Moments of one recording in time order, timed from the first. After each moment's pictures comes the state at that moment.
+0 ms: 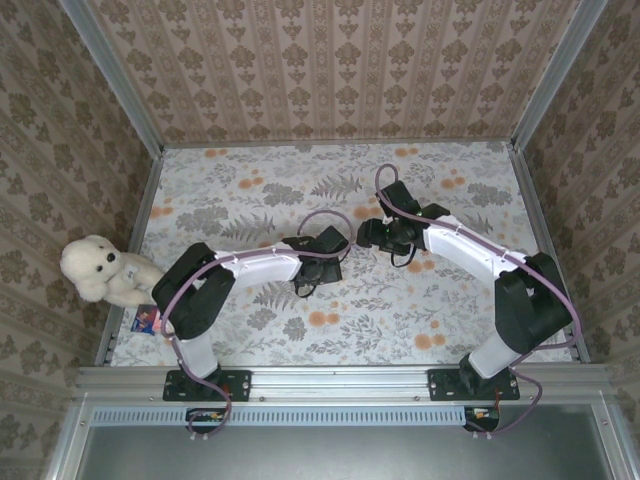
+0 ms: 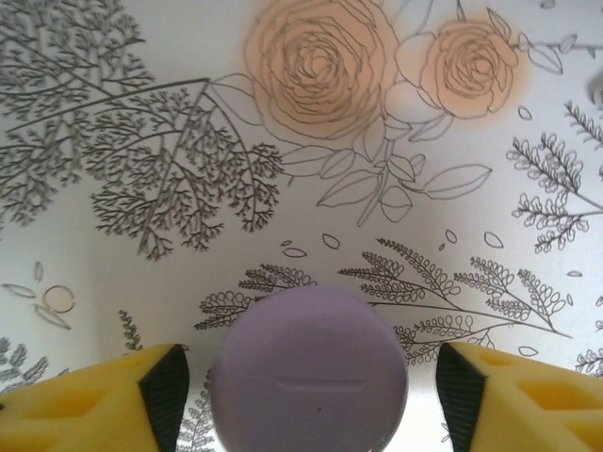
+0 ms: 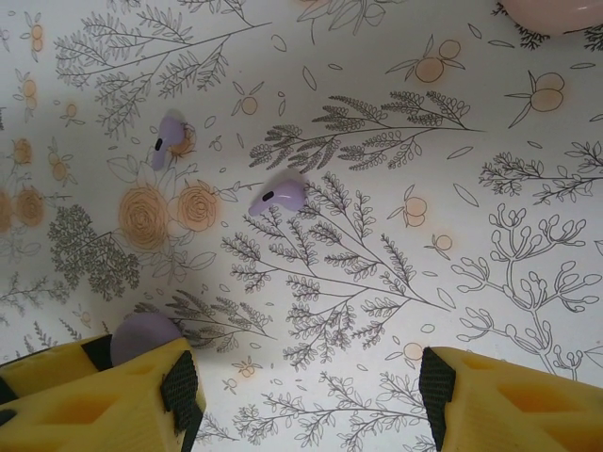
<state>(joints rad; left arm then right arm) -0.92 1.78 1.07 -0.51 -0.21 -0.96 0.47 1.58 1.13 -0.61 -0.08 0.66</state>
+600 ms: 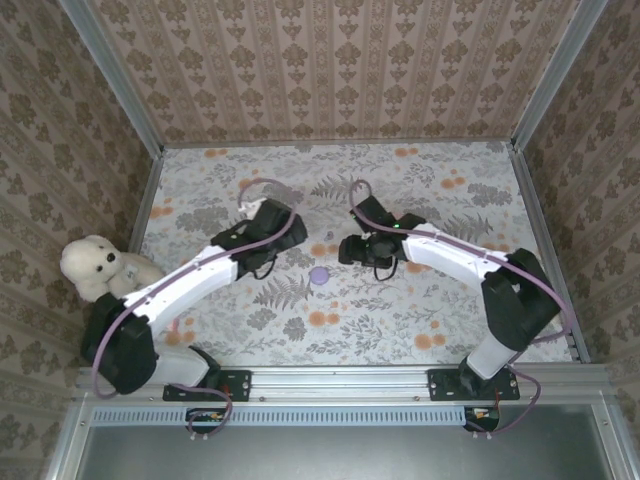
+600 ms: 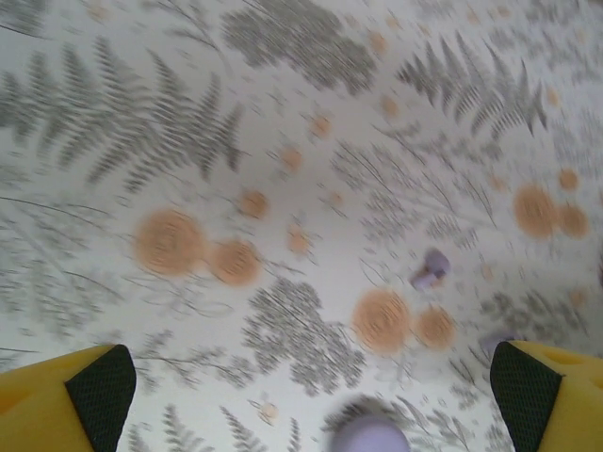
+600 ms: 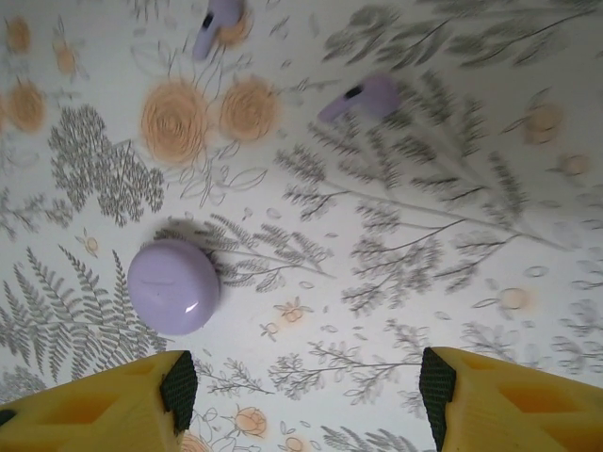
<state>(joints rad) -0.68 1.32 0.95 -0.50 -0.34 -0.88 0.65 1.66 1.15 -0.62 -0.06 0.70</state>
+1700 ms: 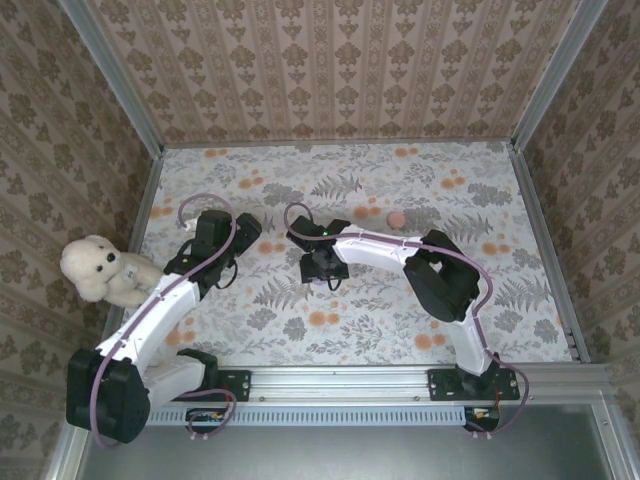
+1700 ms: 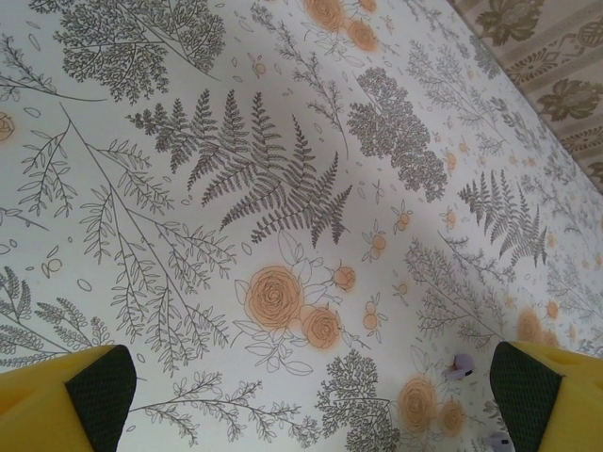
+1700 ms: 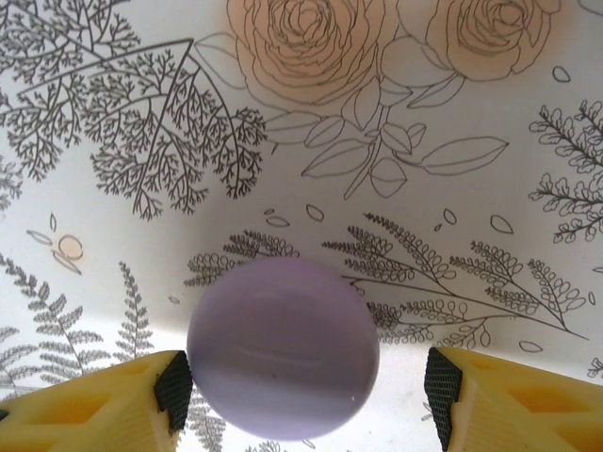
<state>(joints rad) -0.35 1.08 0.70 -0.34 -0.13 -0.93 0.86 2.08 1.54 -0.81 0.10 0.76</state>
